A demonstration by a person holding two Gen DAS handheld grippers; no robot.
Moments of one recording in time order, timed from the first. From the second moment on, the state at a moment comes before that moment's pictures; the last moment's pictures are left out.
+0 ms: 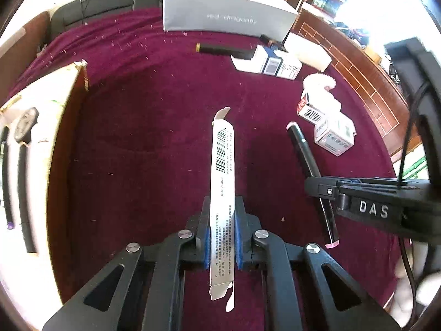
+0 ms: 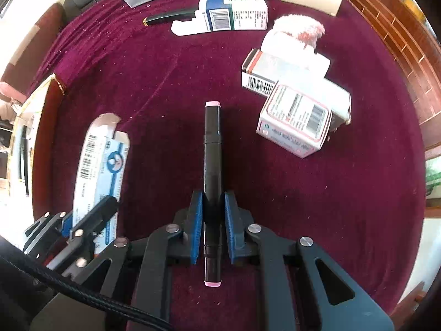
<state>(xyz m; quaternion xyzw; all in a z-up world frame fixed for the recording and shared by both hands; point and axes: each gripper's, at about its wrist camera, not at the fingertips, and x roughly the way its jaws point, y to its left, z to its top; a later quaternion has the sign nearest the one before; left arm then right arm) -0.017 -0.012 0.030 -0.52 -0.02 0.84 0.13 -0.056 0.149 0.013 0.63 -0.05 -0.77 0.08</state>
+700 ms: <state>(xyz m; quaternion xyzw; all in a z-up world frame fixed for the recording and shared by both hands) 0.039 -0.134 0.080 -0.50 -0.09 0.86 0.10 -0.020 0.102 0.061 0.62 -0.21 -0.73 0.21</state>
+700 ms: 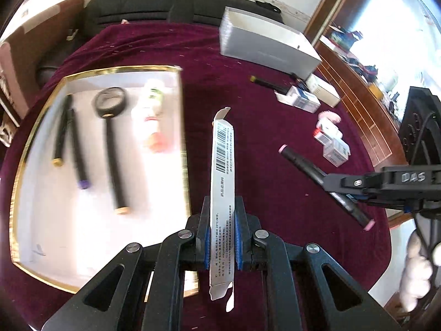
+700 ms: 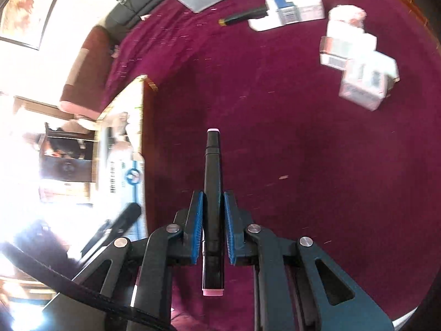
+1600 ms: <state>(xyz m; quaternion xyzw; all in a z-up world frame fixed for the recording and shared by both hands) 0.007 -0.309 0.020 -0.57 -0.15 0.81 -0.02 -0.060 -0.113 0.022 0.67 -0.23 -0.66 0.27</state>
